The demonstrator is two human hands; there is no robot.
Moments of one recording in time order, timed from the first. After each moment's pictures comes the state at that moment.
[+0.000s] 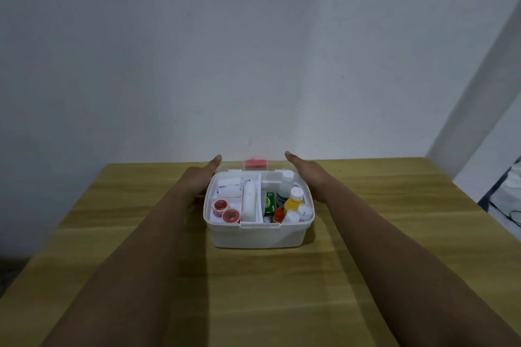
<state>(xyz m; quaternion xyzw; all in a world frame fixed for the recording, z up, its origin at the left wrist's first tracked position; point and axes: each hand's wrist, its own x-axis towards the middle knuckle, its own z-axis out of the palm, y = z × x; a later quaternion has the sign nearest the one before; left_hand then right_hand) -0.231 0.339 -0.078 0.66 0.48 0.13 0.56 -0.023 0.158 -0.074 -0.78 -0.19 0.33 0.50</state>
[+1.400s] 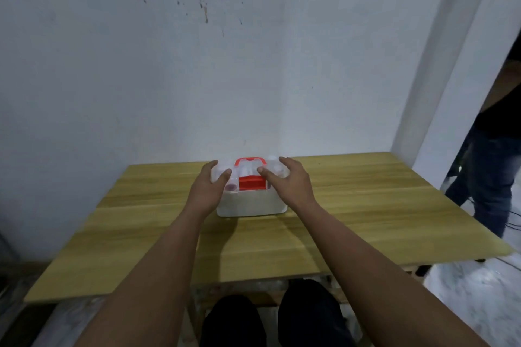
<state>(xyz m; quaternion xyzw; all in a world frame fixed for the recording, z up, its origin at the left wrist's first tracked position) -0.309 0.209 -0.070 0.75 0.36 0.31 0.45 -0.158 0.061 -0.066 -0.77 -0.33 0.05 0.54</state>
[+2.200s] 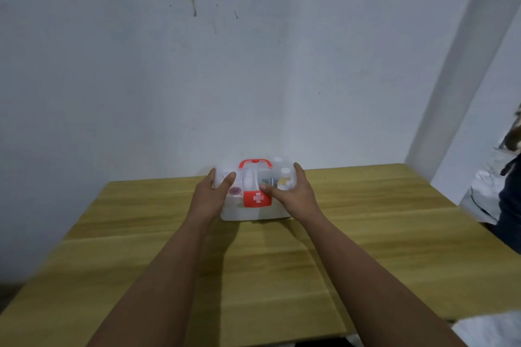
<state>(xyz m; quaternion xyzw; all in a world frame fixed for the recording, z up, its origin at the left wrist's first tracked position) -0.234 0.259 -0.076 0.70 0.37 0.32 0.51 -0.084 0.116 -0.091 -0.75 -0.29 0.14 0.58</state>
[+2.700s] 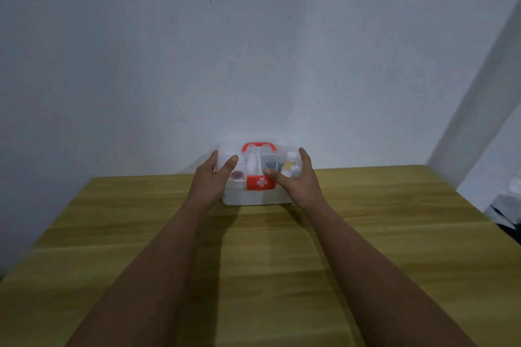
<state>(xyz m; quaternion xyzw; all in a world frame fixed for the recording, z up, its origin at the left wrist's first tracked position) -0.181 0.305 -0.077 0.71 0.35 0.33 0.52 -0.033 0.157 -0.091 -0.71 -0.30 0.16 0.61</state>
